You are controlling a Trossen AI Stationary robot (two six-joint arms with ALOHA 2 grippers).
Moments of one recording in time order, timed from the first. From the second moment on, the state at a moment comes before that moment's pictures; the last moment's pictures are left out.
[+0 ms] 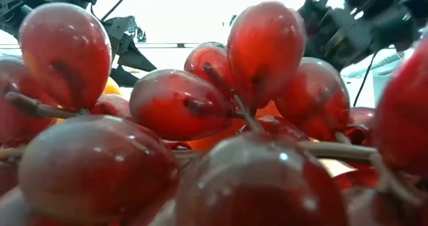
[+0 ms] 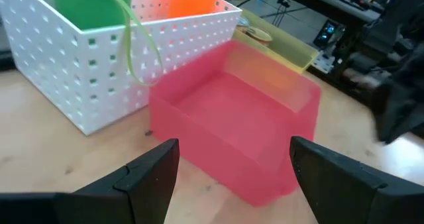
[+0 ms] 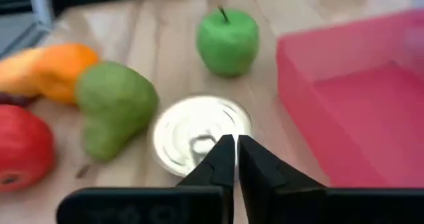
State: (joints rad) left arm 0.00 1.06 0.27 0.48 -0.41 -0.52; right arm 0.27 1.47 0.48 0.55 0.28 0.27
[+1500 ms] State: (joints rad) left arm -0.03 1.06 0.27 0.44 -0.39 -0.56; right arm 0.37 1.38 0.61 -0.10 0.37 0.46
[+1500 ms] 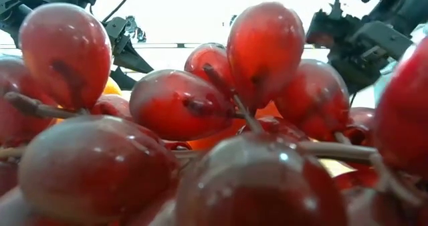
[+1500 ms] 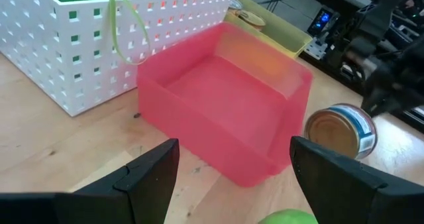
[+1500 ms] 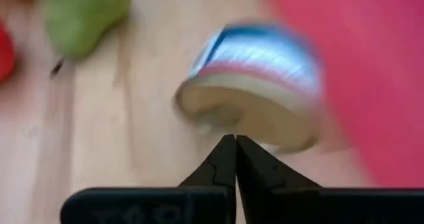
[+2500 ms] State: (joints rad) left arm -0.03 1.06 0.27 0.44 -0.39 -0.54; right arm 0.38 1.48 0.42 0.55 0.45 0.03
